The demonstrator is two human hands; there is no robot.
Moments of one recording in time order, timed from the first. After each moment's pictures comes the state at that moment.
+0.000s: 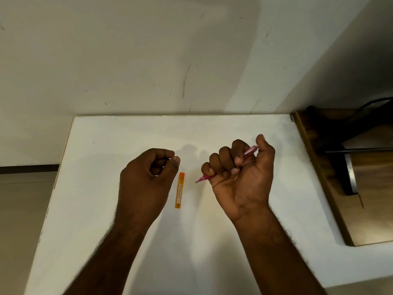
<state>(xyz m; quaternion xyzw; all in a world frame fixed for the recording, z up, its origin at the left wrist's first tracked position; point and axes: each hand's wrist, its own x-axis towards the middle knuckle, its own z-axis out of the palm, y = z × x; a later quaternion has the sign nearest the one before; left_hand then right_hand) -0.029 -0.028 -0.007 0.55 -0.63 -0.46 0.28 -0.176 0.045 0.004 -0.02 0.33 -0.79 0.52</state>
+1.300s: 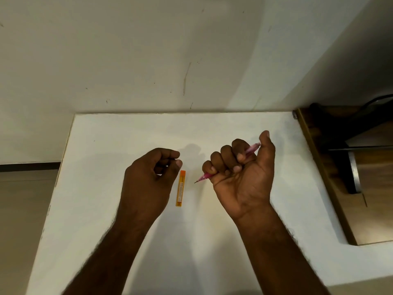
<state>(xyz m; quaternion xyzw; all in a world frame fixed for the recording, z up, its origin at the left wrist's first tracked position) -0.028 -0.028 -0.010 0.52 -0.68 -0.45 0.26 -0.177 0.044 0.004 0.01 0.32 -0.79 0.52</state>
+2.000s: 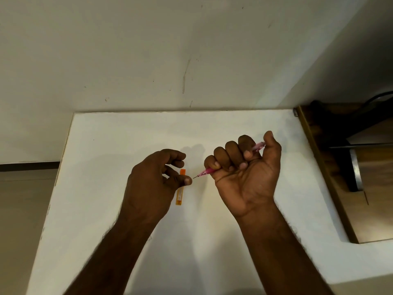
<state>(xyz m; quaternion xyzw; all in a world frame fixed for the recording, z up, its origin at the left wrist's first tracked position) -0.026 -0.028 -0.017 0.49 -0.72 -0.45 0.18 -0.179 0.047 0.001 0.00 0.27 -0.81 0.53</state>
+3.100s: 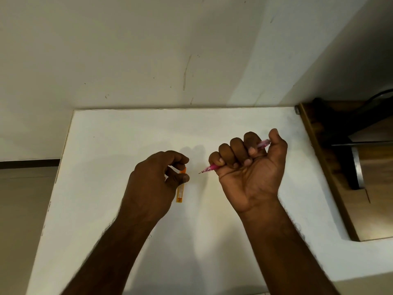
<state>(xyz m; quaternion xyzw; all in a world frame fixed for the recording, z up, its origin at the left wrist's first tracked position) -0.025 -0.027 -0.020 0.46 -0.76 -0.43 0.17 -0.187 0.048 0.000 0.01 0.28 -0.81 0.51</state>
